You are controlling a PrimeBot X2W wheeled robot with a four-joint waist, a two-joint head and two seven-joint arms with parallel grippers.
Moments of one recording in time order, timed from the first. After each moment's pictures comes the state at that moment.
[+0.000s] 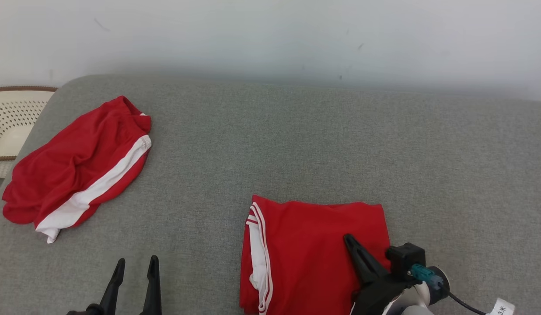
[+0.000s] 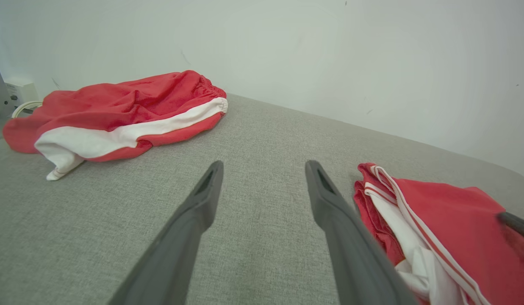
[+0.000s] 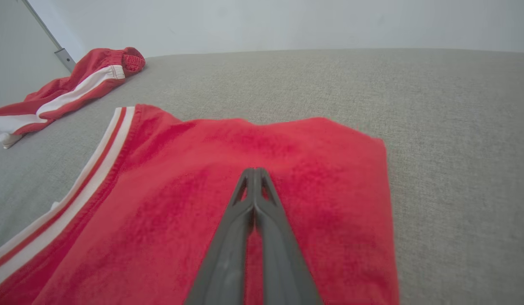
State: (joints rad) left arm -0.03 0.05 -0.03 0.07 -0.24 -0.03 -0.26; right arm -0.33 -0.15 0.53 0.55 0.34 0.13 -0.26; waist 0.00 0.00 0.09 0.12
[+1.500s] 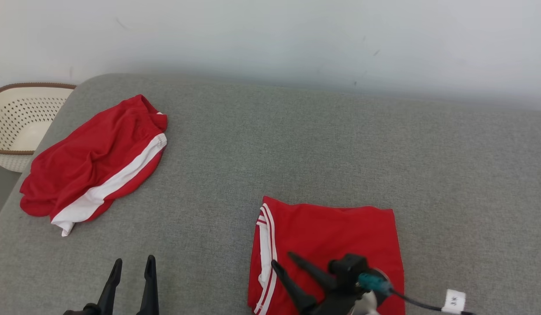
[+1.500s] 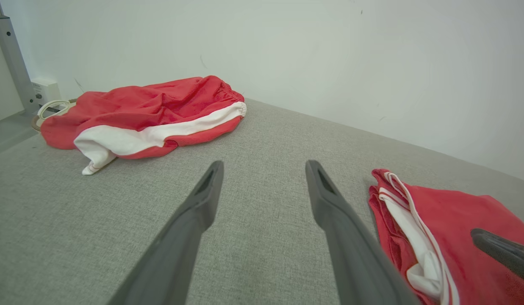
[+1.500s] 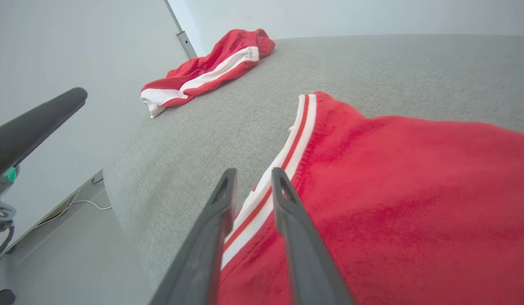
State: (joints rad) left arm -0.04 0.05 -0.02 0.09 -0.24 -0.04 -0.26; right arm -0.40 -0.15 0.98 0.52 0.60 0.13 -0.26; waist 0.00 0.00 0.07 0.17
